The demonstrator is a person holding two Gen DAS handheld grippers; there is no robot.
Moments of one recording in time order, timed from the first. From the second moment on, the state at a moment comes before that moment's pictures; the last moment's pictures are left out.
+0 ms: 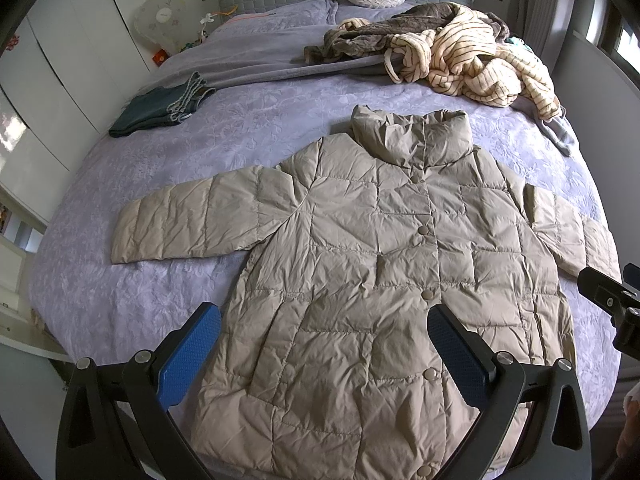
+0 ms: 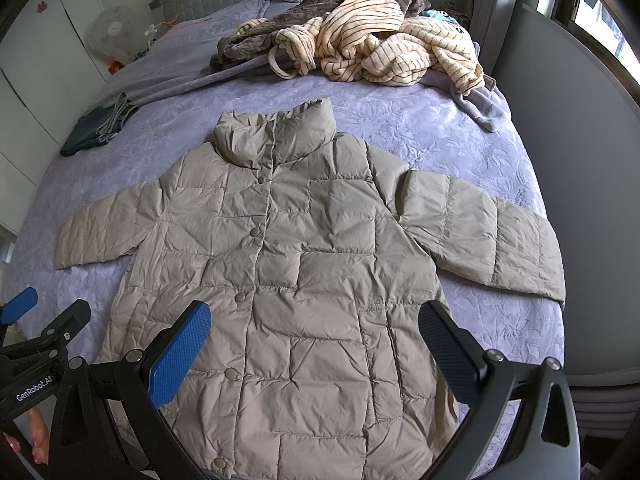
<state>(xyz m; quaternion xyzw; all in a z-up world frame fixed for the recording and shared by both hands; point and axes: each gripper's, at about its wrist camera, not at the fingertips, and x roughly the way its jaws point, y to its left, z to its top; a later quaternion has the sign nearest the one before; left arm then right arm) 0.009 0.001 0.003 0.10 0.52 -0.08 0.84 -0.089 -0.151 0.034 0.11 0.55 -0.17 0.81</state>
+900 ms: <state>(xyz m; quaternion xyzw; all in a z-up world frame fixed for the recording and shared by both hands) 0.011 0.011 -0.004 0.08 0.53 -0.10 0.84 -0.088 -0.152 0.030 0.12 0.56 -0.16 0.81</state>
